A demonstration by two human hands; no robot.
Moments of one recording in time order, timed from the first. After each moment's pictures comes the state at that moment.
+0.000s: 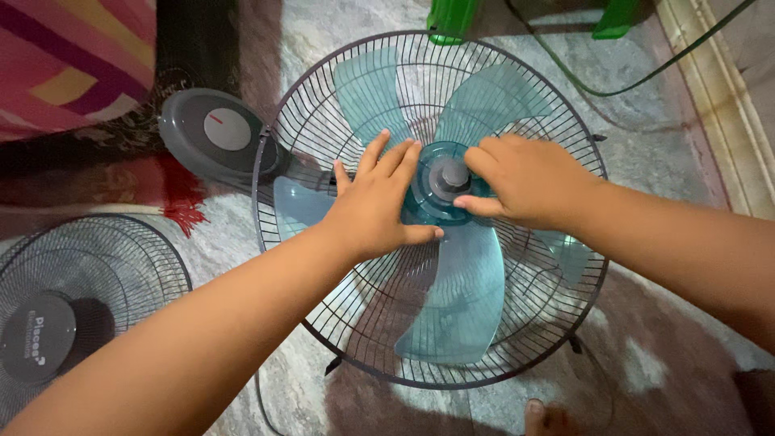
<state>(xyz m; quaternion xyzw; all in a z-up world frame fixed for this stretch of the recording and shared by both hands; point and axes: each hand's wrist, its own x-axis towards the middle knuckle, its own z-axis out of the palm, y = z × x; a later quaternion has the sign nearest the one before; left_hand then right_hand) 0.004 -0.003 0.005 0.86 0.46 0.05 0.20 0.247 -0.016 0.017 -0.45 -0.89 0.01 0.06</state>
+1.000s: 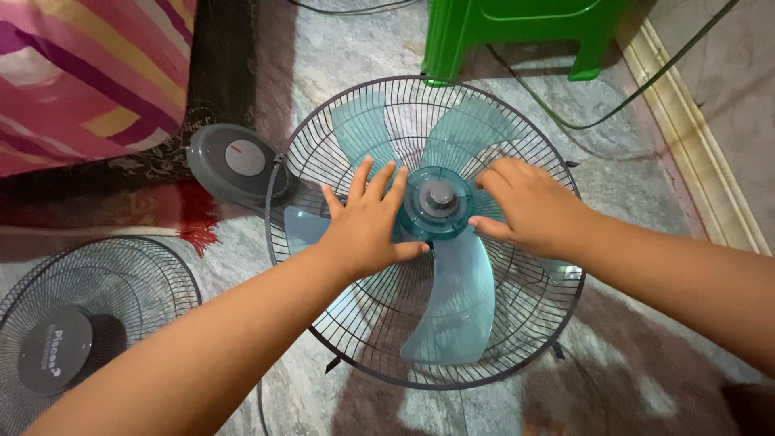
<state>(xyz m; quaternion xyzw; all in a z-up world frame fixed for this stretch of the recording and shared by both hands) 0.000 -0.018 0.018 0.86 0.49 0.02 0.14 0.268 -0.042 0.024 -0.47 -0.87 0.04 0.13</state>
